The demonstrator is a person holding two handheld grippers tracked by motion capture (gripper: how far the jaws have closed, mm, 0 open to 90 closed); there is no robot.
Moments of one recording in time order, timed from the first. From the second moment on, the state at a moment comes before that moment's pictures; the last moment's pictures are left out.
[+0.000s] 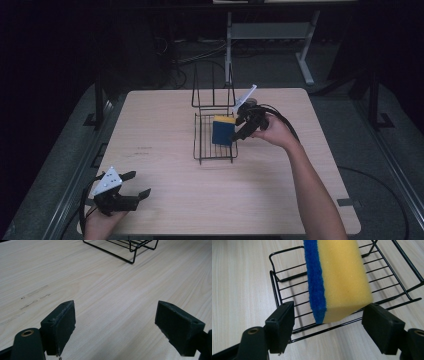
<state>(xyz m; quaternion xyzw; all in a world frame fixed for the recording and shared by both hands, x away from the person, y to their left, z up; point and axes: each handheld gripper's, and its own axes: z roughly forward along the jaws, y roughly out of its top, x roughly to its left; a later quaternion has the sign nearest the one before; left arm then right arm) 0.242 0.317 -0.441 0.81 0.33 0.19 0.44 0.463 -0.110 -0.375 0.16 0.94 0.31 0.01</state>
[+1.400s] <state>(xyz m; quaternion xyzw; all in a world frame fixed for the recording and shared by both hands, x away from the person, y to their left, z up) 0.243 0.316 -0.442 0.81 0.34 0.19 0.44 0.452 -0.146 -0.378 0.19 0.93 0.31 0.02</state>
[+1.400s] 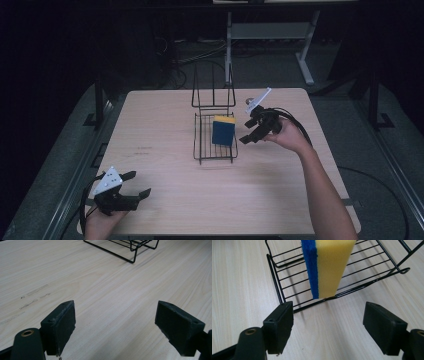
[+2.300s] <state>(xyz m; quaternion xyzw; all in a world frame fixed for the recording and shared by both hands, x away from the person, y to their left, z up) 0.242 0.315 -0.442 0.81 0.34 0.19 0.44 0.439 -0.162 -0.383 0.20 0.93 0.30 0.02</state>
